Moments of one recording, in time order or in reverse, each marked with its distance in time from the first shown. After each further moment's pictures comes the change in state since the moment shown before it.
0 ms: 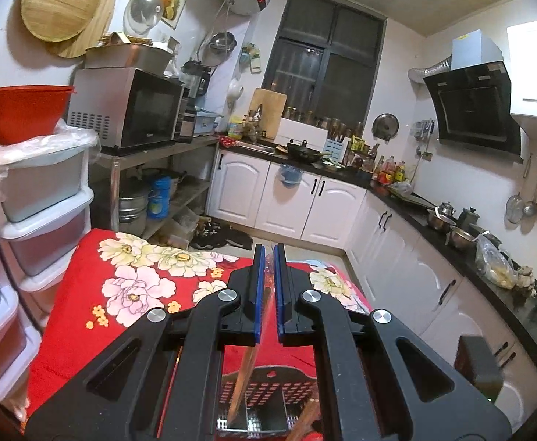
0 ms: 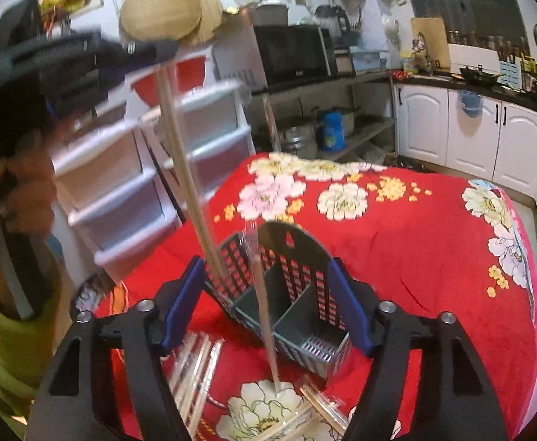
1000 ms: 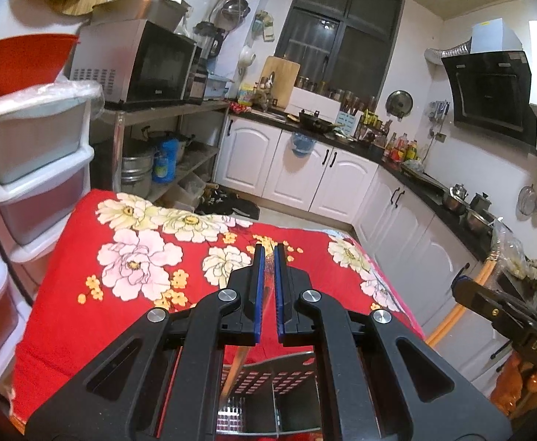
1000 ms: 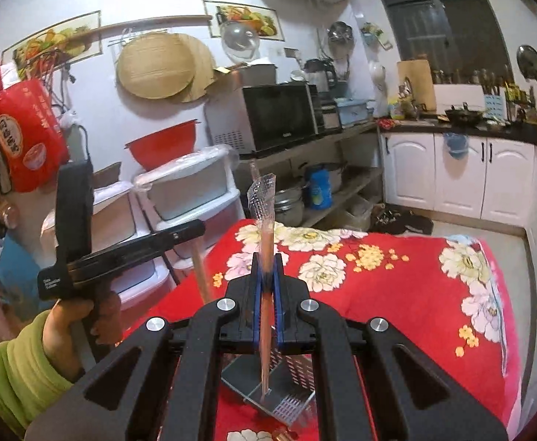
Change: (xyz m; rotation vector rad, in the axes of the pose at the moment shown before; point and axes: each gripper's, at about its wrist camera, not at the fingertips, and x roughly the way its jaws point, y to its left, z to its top) left arm 0.054 0.037 -0.037 -0.043 0.122 0.015; right arm -0.048 -0.033 0.058 0.028 -0.212 -0.032
